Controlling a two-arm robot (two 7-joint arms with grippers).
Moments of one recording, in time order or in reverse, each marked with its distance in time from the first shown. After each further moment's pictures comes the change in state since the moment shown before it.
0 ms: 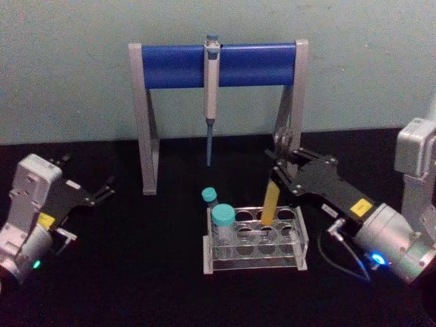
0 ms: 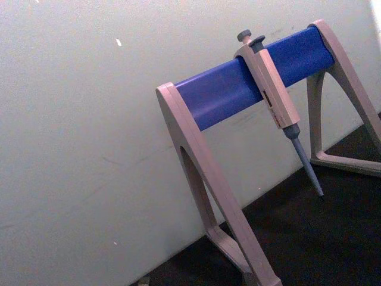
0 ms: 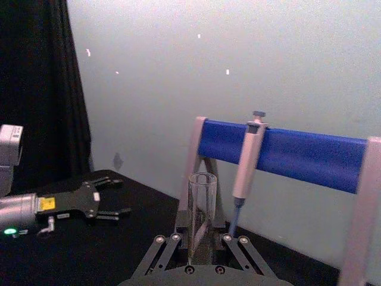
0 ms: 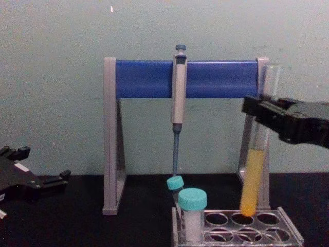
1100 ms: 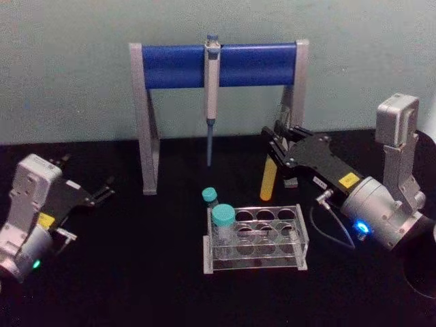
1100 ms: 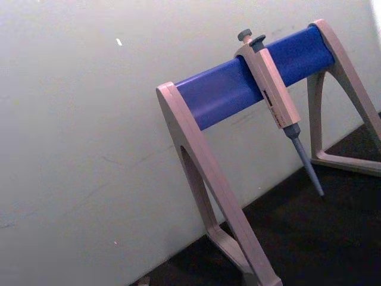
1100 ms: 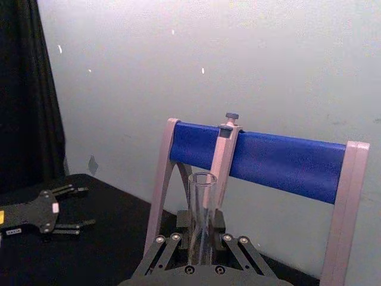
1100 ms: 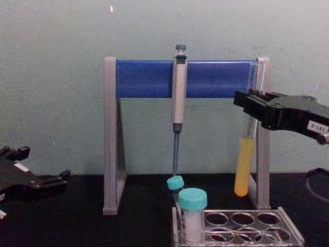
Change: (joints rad) left arm 0.000 0.000 0.000 0.000 0.000 0.000 0.000; right arm 0.146 -0.060 -0.028 0.164 -0.025 -0.007 -0.017
